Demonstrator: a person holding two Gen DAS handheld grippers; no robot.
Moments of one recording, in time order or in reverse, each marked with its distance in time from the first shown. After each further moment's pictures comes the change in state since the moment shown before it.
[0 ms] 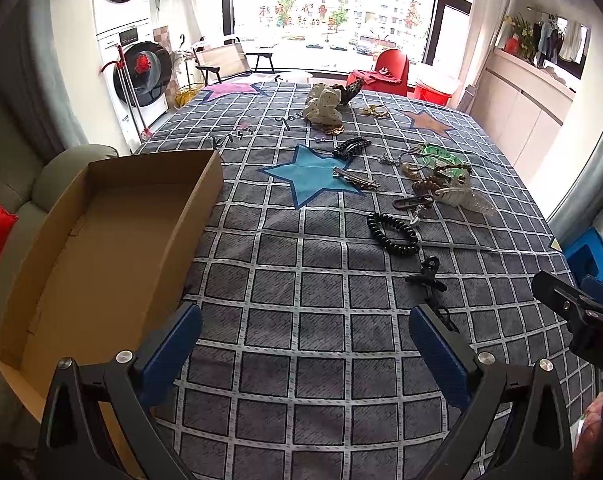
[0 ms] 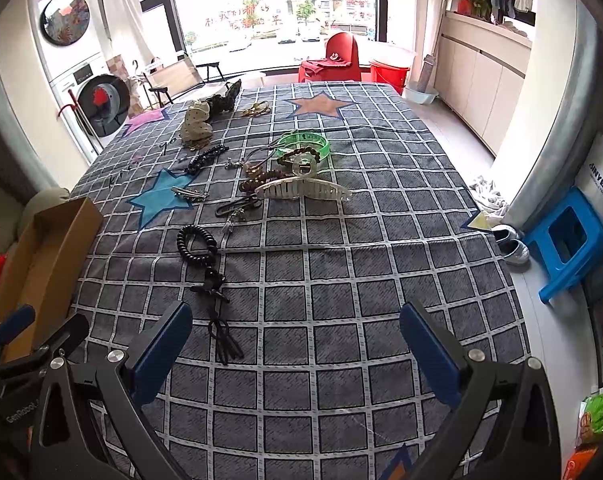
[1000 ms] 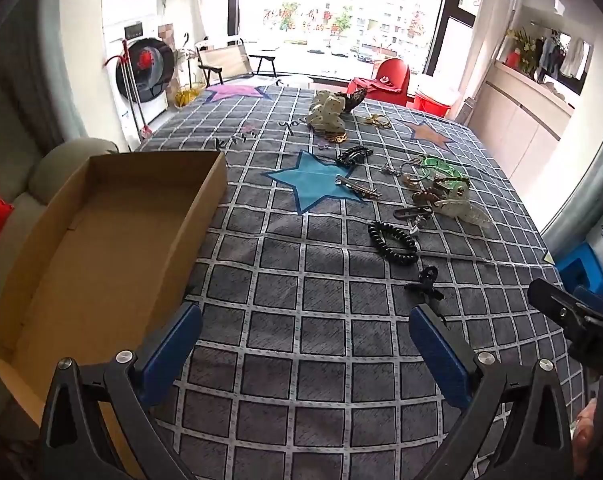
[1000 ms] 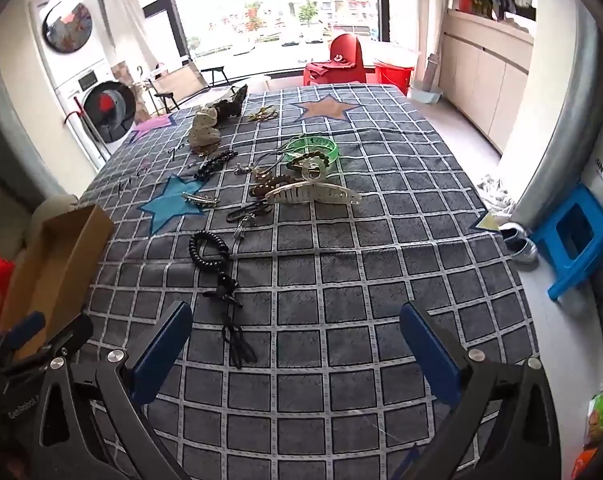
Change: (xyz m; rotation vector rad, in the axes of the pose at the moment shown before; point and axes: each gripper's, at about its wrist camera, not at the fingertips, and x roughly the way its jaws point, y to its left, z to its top) left arm -0.007 0.009 0.002 -0.034 -0.024 -0.024; right arm -0.004 0.002 0.000 0.000 -0.009 0.018
